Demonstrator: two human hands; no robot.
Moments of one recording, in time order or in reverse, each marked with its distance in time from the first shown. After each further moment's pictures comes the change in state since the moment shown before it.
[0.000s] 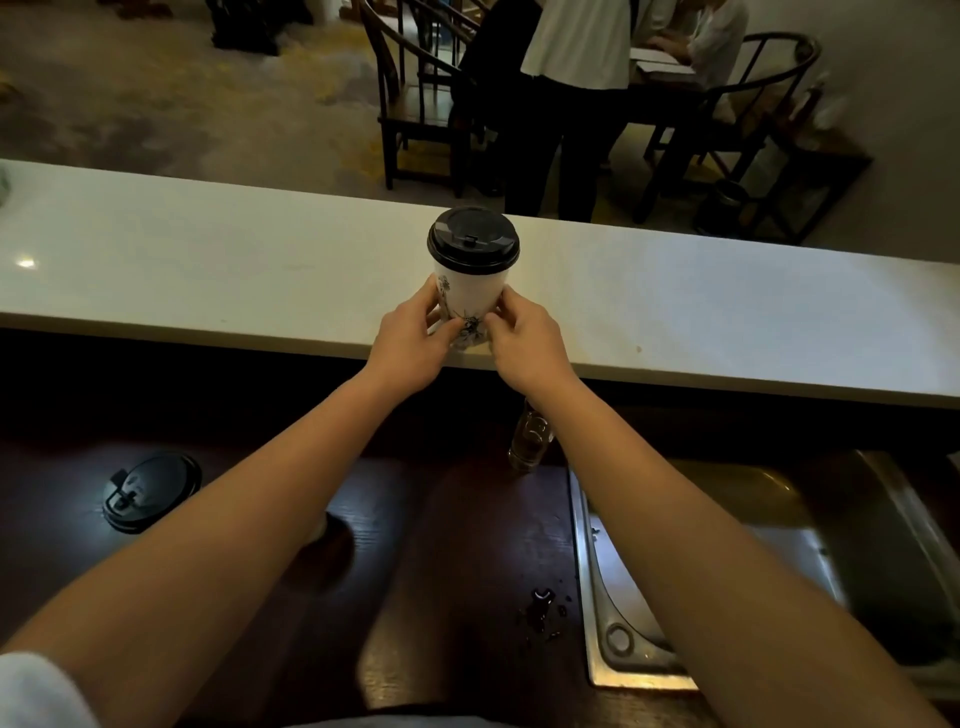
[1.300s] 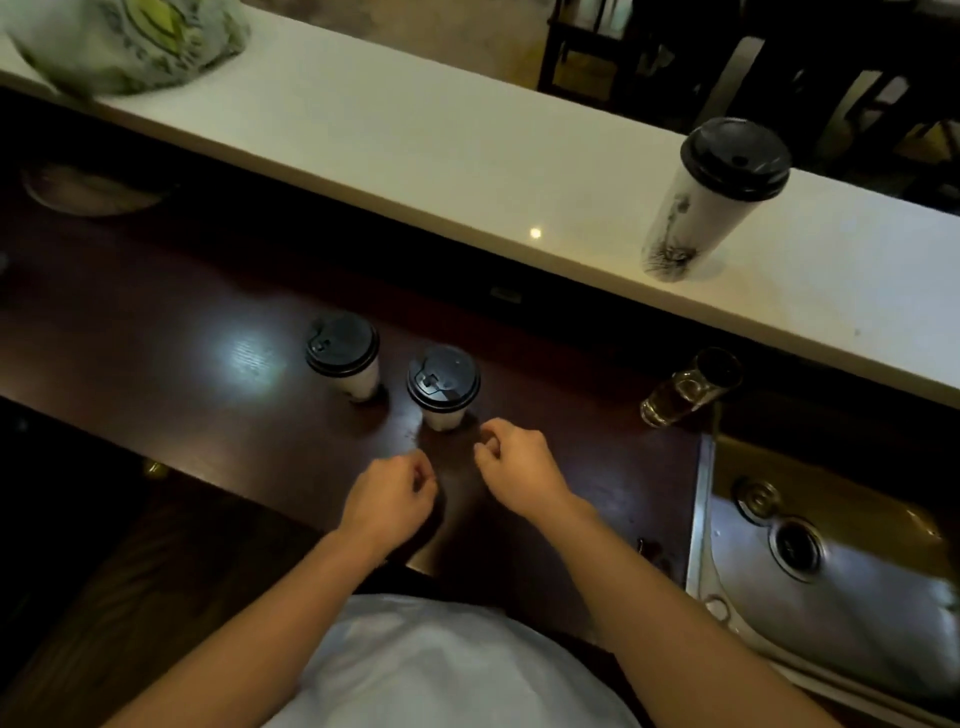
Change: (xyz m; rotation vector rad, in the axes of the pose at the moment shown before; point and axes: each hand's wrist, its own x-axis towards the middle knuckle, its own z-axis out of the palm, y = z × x) left_hand -0.265 -0.152 -0.049 0.348 -0.092 -0.628; right_hand -0.153 0.032 0.175 -0.301 -0.583 0.041
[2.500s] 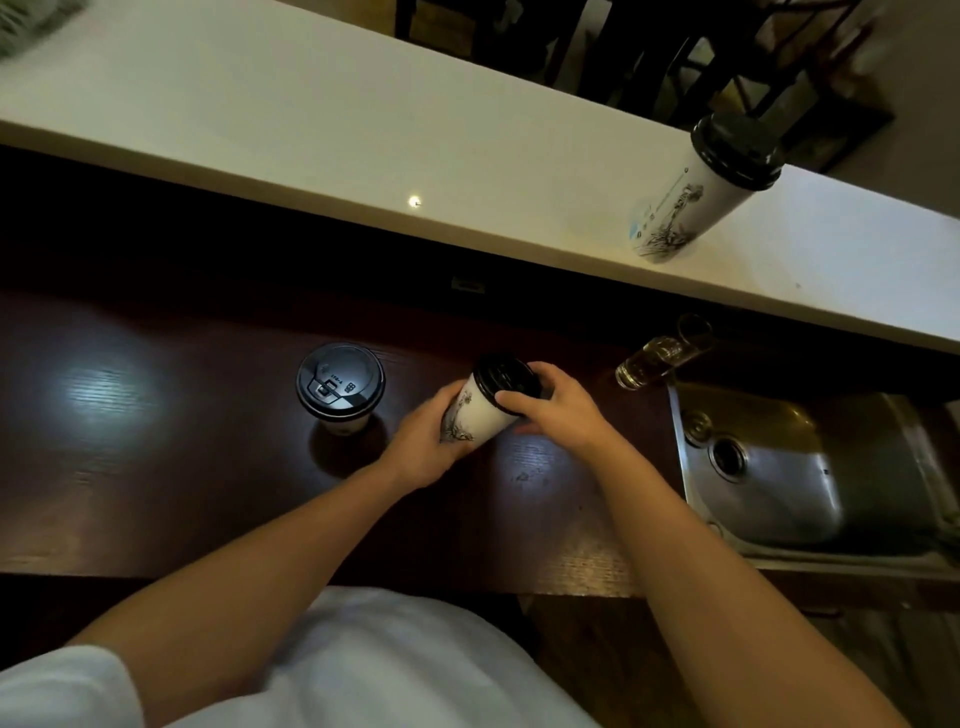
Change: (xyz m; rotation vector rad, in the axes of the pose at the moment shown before) left_hand 0.128 -0.027 -0.008 -0.431 -0.320 0.511; right_hand 0.036 -0.045 -0.020 0.490 0.255 0.347
